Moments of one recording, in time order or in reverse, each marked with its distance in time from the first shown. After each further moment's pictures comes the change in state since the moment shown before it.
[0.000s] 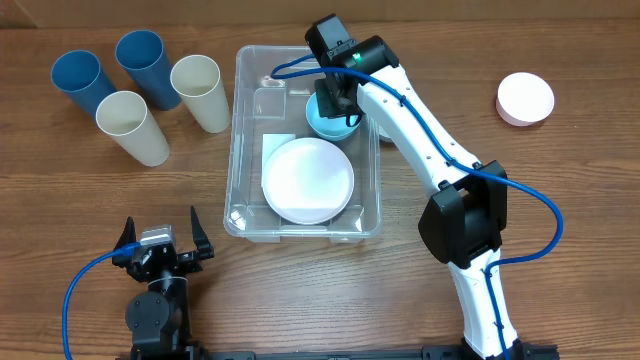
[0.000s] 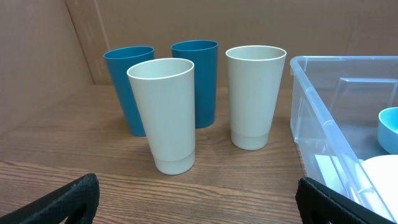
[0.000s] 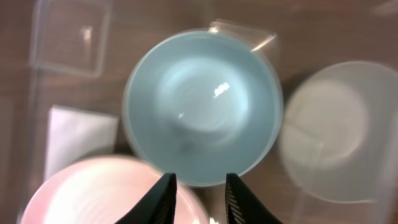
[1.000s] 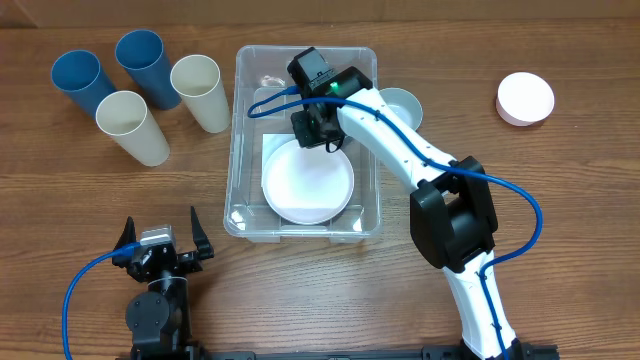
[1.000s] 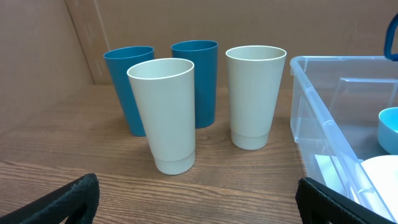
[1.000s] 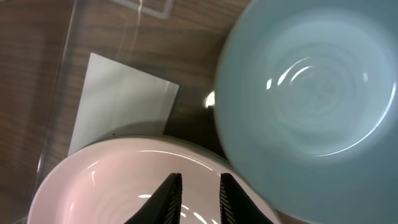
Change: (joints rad) left arm 0.000 0.000 0.000 0.000 0.000 0.000; right arm 0.047 0.002 -0.220 0.206 -0.166 -0.088
